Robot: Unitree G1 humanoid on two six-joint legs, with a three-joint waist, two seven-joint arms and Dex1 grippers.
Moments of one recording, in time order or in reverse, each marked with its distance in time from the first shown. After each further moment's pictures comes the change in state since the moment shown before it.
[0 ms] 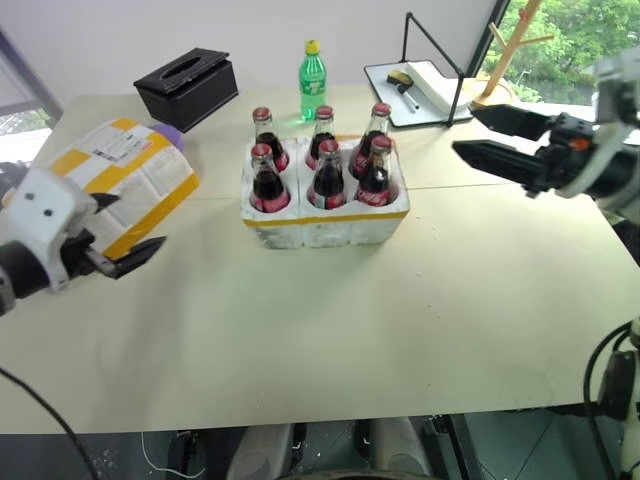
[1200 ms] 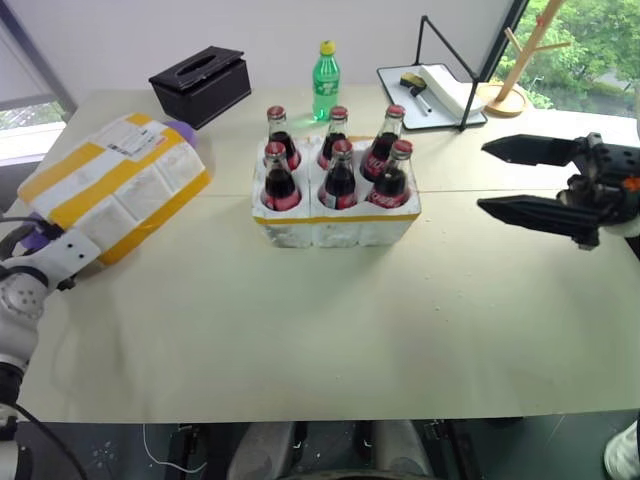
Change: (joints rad) left arm -0.431 -0.045 -0.632 1.139 0.850 -0.644 0.514; right arm 0.187 -0.156 -0.120 -0.206 0.147 0.041 0.093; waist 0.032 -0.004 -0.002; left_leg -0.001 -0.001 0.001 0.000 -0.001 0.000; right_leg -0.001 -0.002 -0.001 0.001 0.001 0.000
